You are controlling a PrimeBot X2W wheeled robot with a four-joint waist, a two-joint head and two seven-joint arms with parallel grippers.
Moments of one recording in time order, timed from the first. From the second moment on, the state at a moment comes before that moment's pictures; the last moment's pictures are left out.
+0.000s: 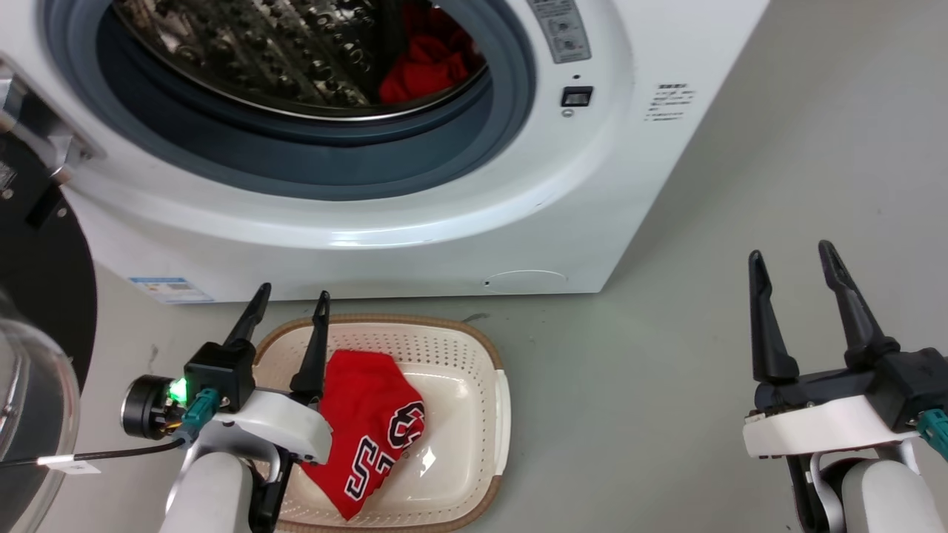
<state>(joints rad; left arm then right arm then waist) -0.25 0.14 -0.06 0.35 -0.09 -0.12 -0.26 -0.13 -0.05 -0.02 0.00 0.01 0.13 -0.26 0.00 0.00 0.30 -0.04</state>
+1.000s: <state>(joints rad) -1.19 0.71 -0.34 0.46 -0.42 -0.13 0.55 -0.18 -0.05 0.09 -0.02 0.26 0.13 -0.26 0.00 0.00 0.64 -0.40</state>
